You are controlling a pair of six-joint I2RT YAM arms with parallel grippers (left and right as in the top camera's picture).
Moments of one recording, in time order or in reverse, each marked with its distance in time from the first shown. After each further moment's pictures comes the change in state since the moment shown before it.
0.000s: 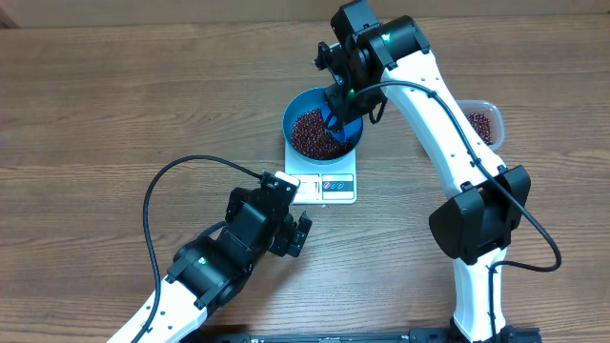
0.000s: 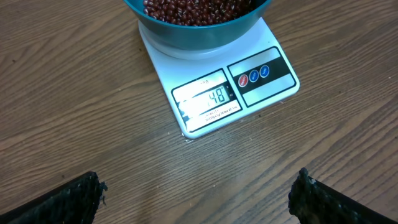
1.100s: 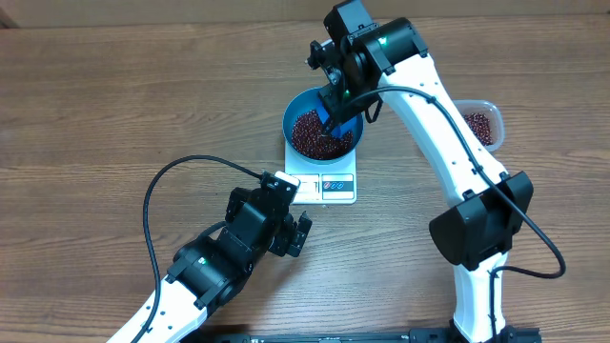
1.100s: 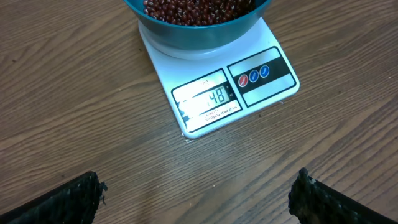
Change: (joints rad) left arm 0.000 0.000 0.000 0.000 0.000 0.000; right arm 0.027 -0.032 0.000 0.023 0.026 -0.025
